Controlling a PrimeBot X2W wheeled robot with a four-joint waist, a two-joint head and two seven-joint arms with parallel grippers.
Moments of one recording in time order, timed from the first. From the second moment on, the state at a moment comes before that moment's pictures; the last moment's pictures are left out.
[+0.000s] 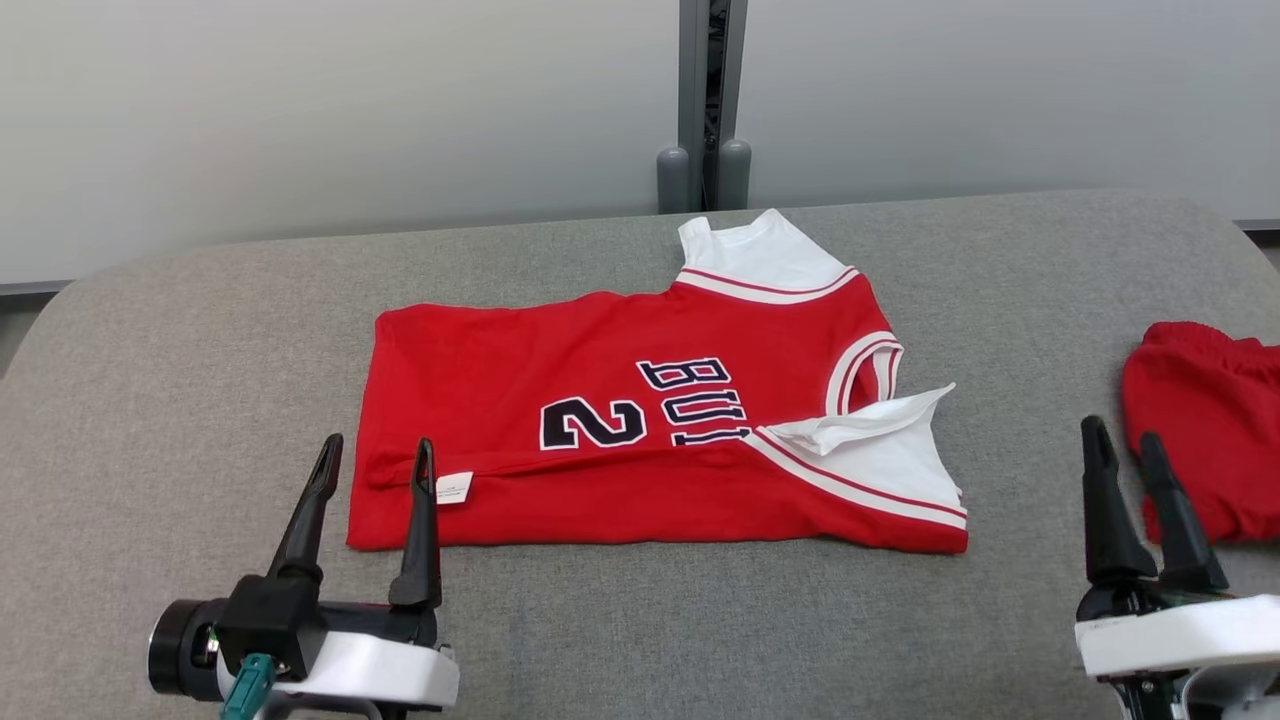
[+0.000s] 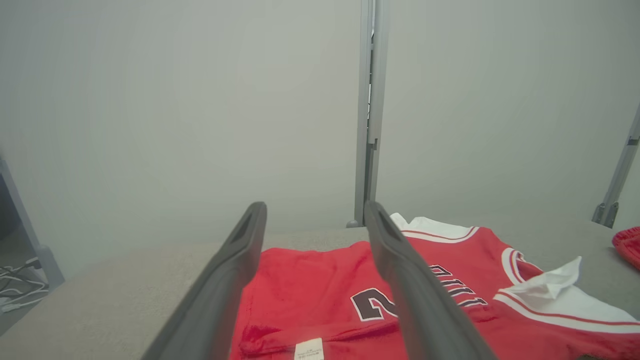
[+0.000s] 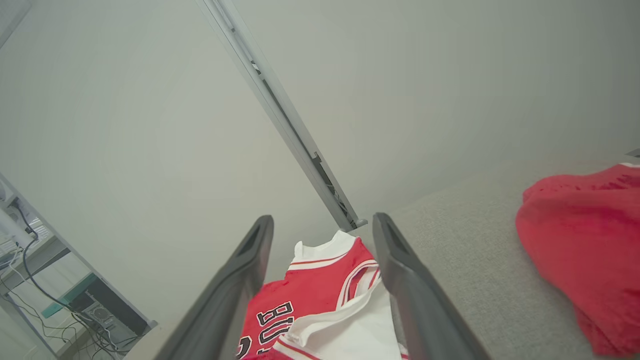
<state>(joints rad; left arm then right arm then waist) -0.03 0.13 -0.22 0.03 -0.22 0.12 -0.26 -0.02 -0.13 0.03 0.00 0.71 0.13 -0.17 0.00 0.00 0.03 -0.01</state>
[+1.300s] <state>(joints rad) -0.10 0.05 -0.13 0.52 -0.13 -0.05 -0.26 -0.08 -0.06 0.05 0.30 0.78 0.13 0.05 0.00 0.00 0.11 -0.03</state>
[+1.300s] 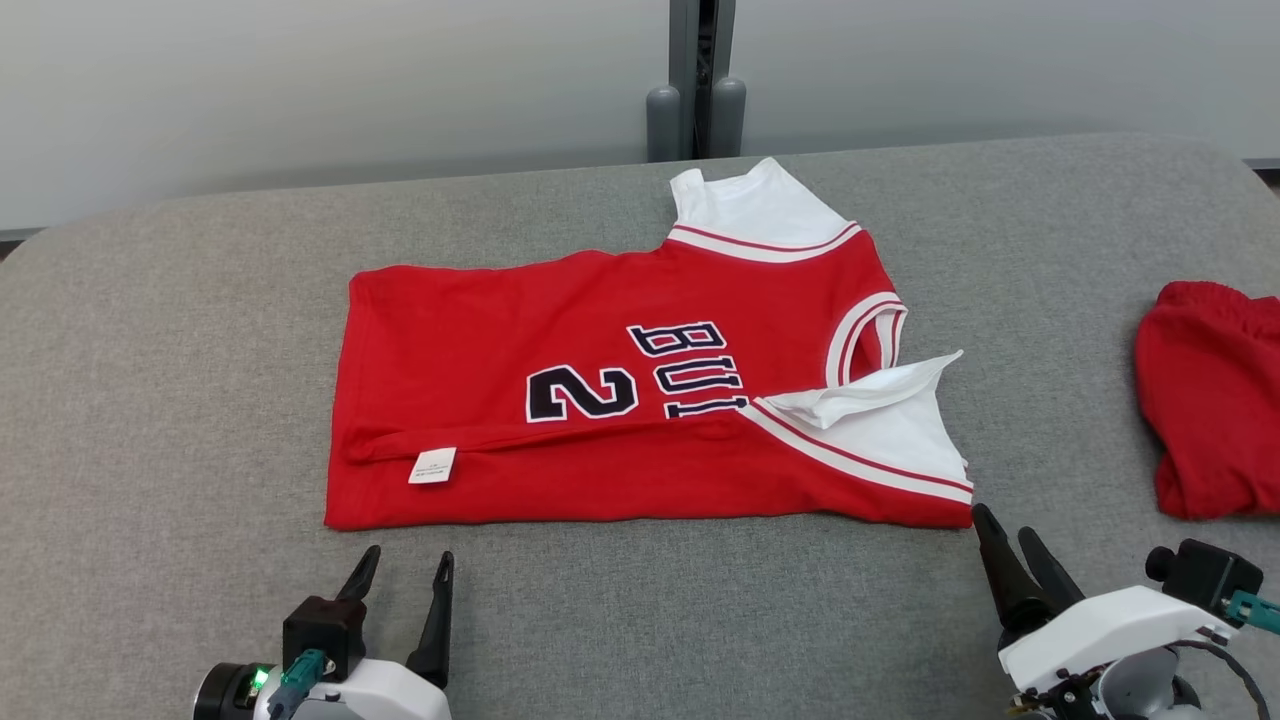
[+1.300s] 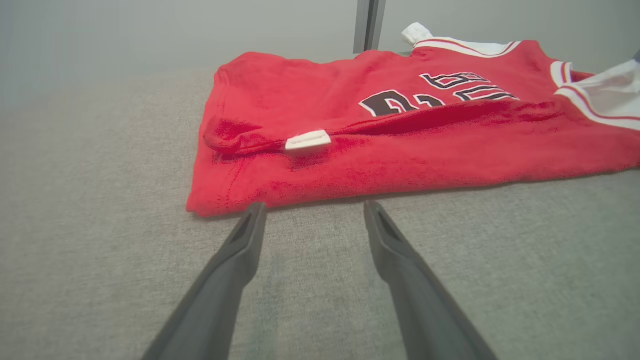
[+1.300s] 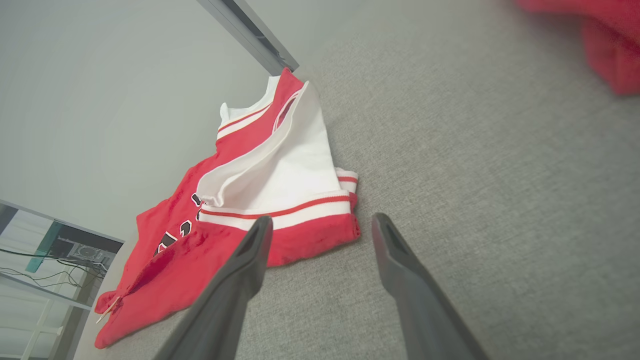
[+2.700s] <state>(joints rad) -0.36 0.06 -0.18 0.82 -0.72 -0.12 -0.24 -0.20 -0.05 0.07 0.40 0.79 0.13 0.13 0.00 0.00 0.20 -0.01</state>
